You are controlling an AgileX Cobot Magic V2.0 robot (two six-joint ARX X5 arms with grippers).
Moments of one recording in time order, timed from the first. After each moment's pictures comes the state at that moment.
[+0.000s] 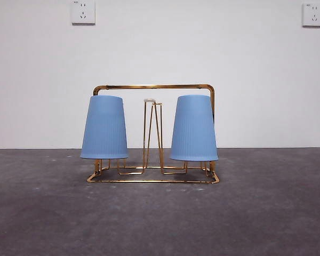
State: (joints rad) left arm 0.01 0.02 0.02 -0.19 0.06 0.04; right arm 0.86 0.84 1.53 -1.35 0.18 -0.04
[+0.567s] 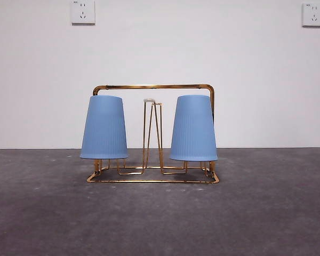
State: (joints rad) left arm 0.01 0.02 0.02 -0.19 0.05 0.04; right arm 0.35 0.61 1.39 -0.95 0.00 -0.10
